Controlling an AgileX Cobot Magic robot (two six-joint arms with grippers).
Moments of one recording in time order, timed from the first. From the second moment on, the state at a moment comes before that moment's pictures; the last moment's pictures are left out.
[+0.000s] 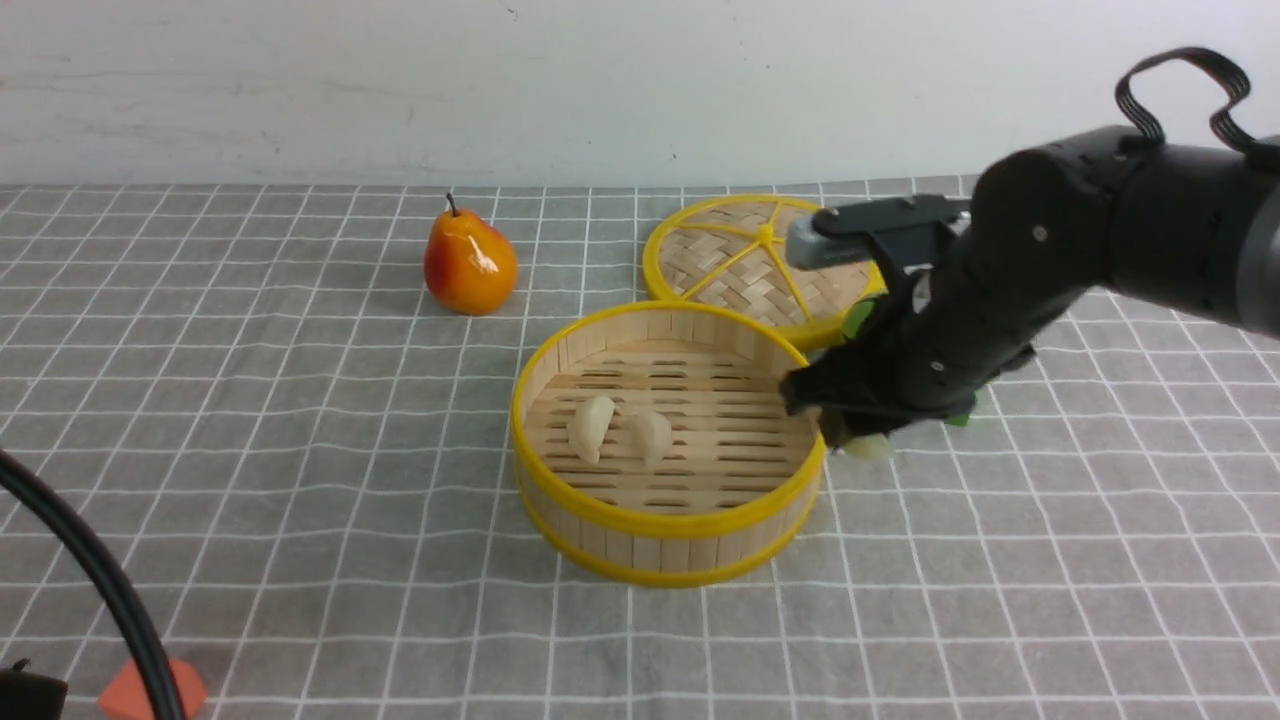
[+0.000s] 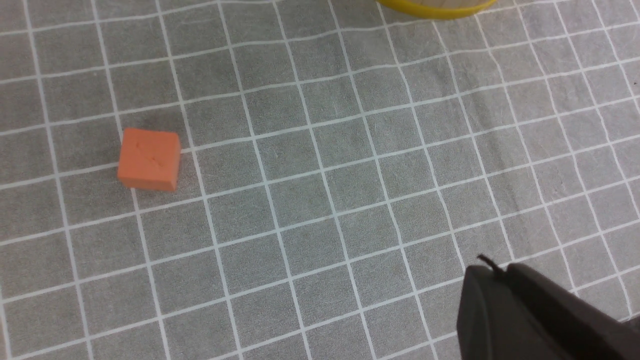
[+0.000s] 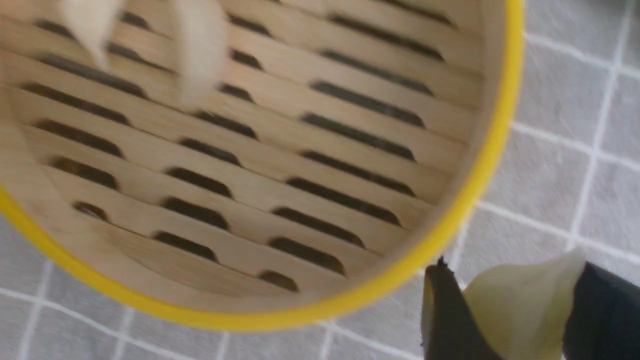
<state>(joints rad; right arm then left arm) 0.45 1.82 -1.45 0.06 0.74 0.16 -0.54 0.66 -0.93 -0.01 1.19 -0.34</state>
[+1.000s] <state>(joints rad) 0.49 1.97 -1.76 0.06 0.94 0.05 -0.54 0.49 -0.62 -0.06 0.78 -0.28</state>
